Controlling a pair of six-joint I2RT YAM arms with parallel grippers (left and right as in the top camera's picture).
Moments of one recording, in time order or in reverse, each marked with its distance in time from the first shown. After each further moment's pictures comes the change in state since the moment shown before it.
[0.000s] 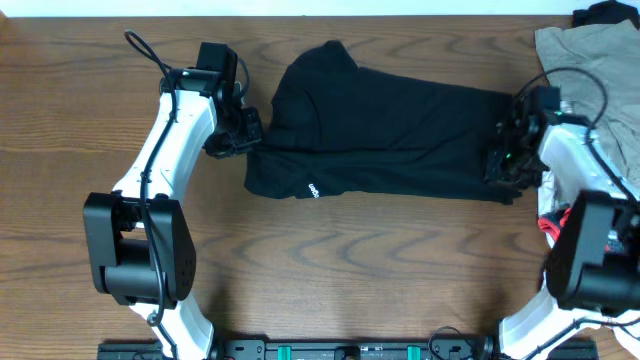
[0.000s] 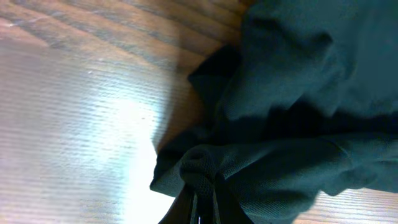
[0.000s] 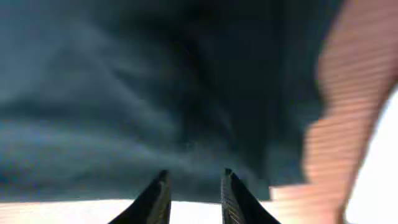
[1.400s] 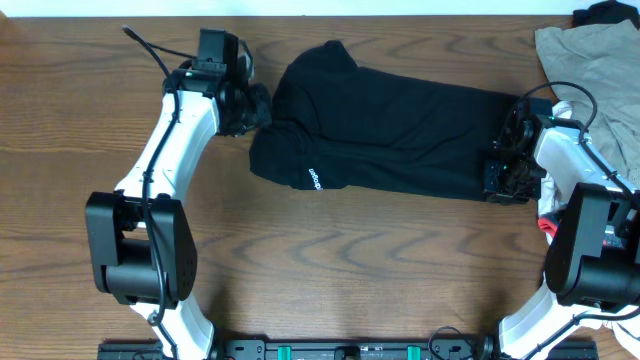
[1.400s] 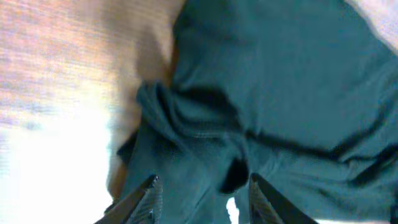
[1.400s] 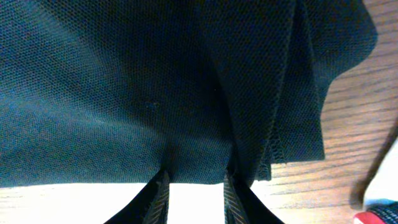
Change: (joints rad) left arm -0.017 0.000 -0.005 0.232 0.108 -0.049; right arm 0.000 0.019 -0.024 -0.071 0.054 0.000
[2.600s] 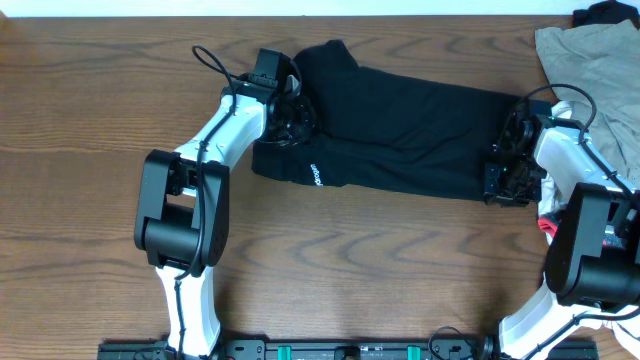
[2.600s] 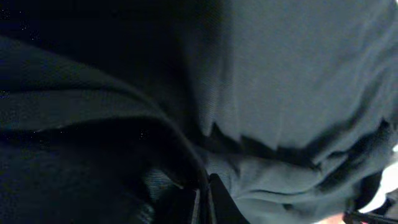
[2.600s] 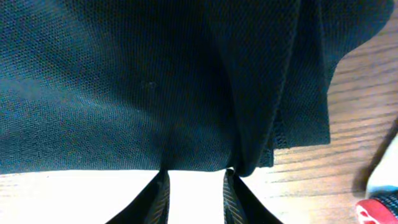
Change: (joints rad) left arm -0.134 0.212 0.000 0.198 0.176 -0.212; right arm 0.000 0.000 0.000 -0.034 0.003 0.000
